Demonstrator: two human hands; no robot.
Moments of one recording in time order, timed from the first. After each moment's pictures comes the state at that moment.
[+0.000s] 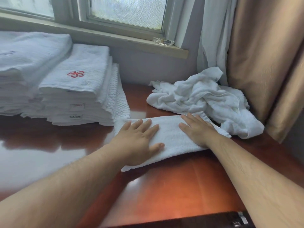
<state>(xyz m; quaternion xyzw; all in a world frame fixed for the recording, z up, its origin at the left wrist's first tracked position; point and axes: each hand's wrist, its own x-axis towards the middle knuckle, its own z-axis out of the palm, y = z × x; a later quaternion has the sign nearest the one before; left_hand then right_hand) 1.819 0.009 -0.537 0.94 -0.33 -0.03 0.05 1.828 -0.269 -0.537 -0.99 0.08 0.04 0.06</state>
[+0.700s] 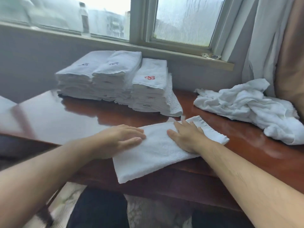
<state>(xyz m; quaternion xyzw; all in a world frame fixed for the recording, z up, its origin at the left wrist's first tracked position) 1.698 0.242 -0.515 0.93 -0.29 -0.04 0.21 1.747 -0.044 -0.522 -0.99 -0.06 0.05 0.08</state>
